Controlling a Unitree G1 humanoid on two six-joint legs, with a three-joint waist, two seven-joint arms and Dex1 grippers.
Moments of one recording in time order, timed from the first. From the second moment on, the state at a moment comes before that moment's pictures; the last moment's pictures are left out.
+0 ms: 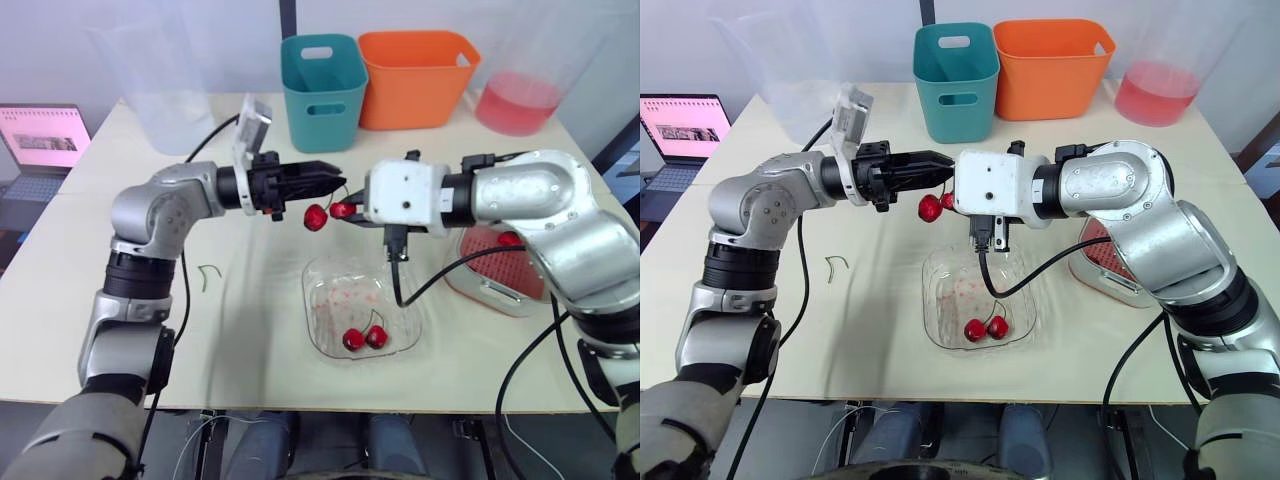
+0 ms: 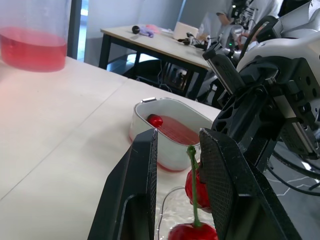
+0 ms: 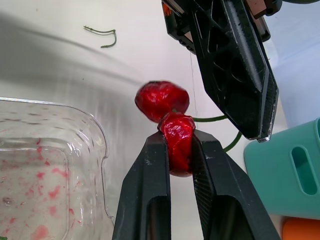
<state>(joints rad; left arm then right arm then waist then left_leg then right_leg) -0.90 0.45 -0.02 0.14 -0.68 0.78 -1.09 -0.89 -0.84 0.33 -0.52 0.17 0.69 1.00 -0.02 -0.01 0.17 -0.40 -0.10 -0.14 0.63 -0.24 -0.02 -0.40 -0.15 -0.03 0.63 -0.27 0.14</state>
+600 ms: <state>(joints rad) -0.90 0.45 -0.02 0.18 -0.66 0.73 -1.11 -0.82 -0.80 0.08 -0.59 0.40 0.92 0.98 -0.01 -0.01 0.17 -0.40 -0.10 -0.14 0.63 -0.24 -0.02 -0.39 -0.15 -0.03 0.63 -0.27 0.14</state>
